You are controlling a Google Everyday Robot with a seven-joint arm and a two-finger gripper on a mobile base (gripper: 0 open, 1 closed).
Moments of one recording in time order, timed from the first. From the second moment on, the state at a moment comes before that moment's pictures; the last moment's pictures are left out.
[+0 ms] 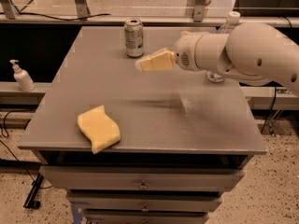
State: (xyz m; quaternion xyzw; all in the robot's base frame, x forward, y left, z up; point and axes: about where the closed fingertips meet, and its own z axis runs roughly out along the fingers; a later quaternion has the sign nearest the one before) arm 0.639 -0.046 0.927 -0.33 0.75 0.19 0.55
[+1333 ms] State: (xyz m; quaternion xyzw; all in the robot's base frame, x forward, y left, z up) arm 0.777 0.025 0.904 -0.30 0.69 0.25 0.61
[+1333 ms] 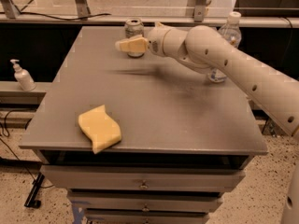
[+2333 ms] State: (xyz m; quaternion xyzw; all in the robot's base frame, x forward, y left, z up) arm 0.800 0.055 0.878 -0.30 0.70 0.28 0.59
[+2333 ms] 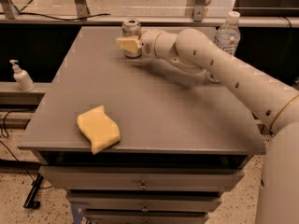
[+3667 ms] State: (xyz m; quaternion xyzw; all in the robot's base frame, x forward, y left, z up) arm 0.692 -0.012 0.973 -0.31 0.77 0.22 0.51
